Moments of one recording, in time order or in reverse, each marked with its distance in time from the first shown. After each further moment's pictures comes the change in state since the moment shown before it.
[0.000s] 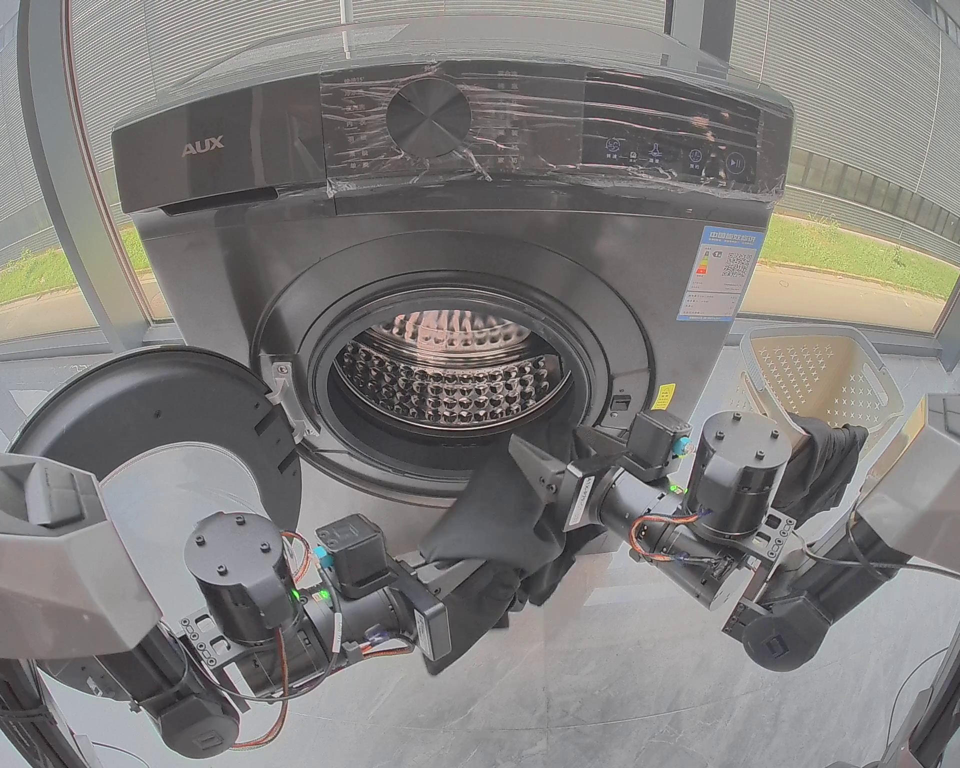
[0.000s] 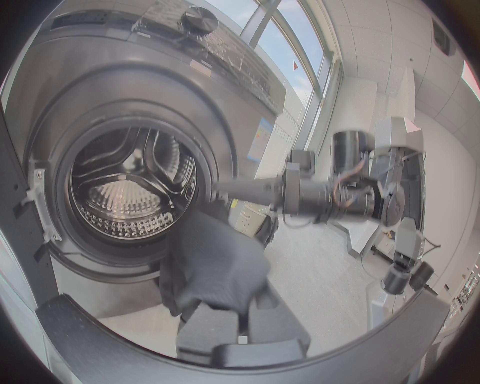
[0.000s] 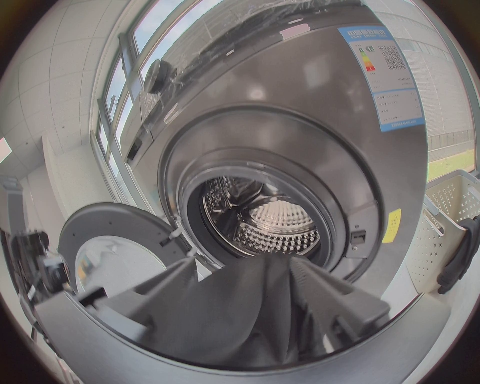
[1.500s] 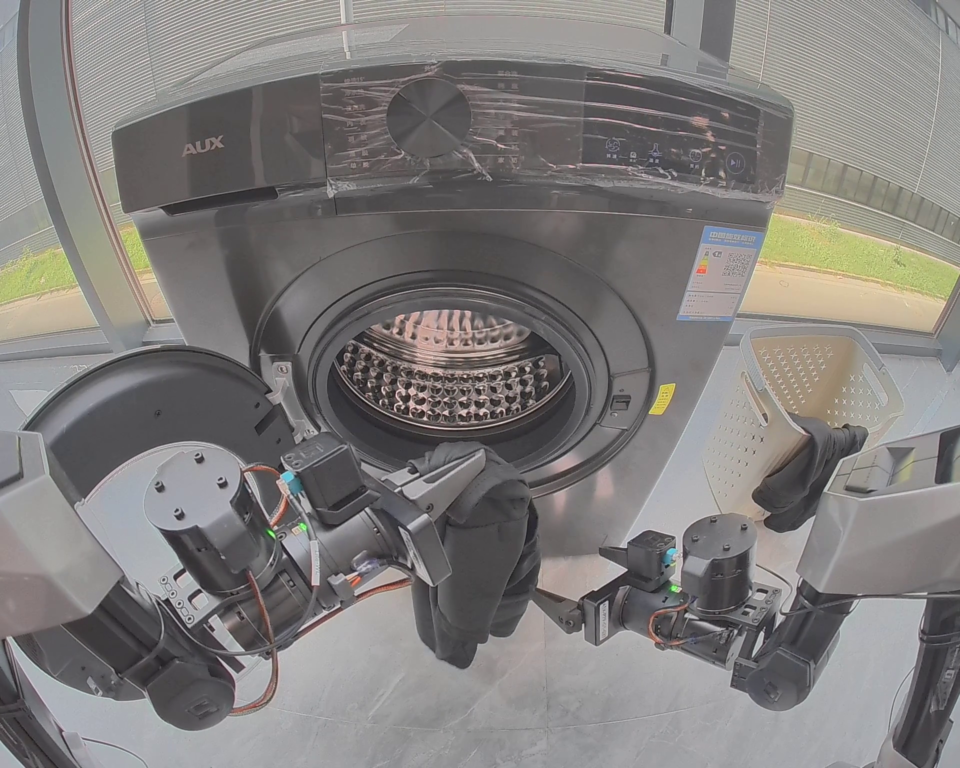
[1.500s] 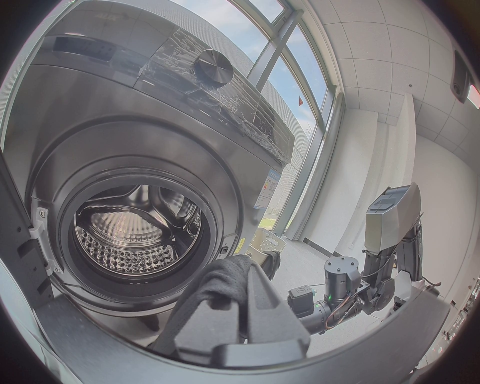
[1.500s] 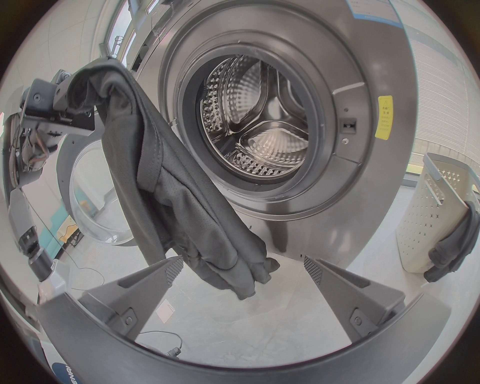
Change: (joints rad) left arm 0.032 -0.076 -0.126 0.000 0.014 -0.087; right arm -0.061 0.167 0.257 -0.079 0.154 -0.120
